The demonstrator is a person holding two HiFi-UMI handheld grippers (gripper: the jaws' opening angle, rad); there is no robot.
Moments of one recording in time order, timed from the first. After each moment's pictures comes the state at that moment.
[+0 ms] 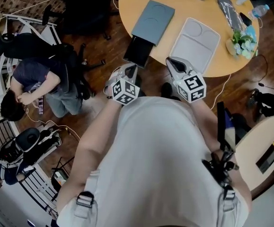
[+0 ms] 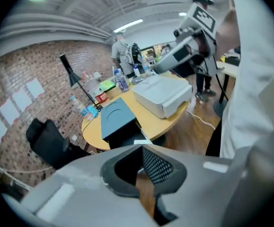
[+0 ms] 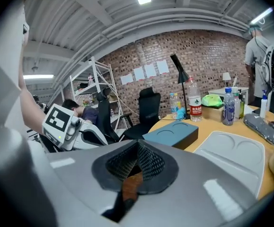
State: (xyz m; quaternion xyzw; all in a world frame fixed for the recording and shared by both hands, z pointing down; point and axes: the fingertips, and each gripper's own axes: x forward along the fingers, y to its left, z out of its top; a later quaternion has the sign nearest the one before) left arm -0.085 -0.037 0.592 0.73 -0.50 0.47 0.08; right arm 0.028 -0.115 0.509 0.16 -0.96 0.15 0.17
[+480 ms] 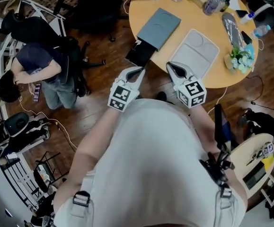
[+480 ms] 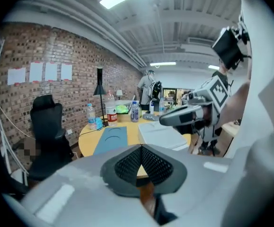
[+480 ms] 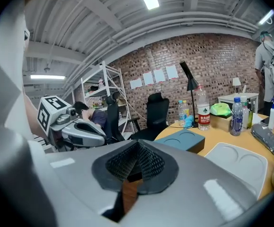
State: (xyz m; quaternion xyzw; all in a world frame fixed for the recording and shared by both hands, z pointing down) left arm -0.032 -0.040 0.493 0.77 -0.59 0.20 0.14; right arm 0.034 -0.106 0.478 0.11 -0.98 0.13 0.14
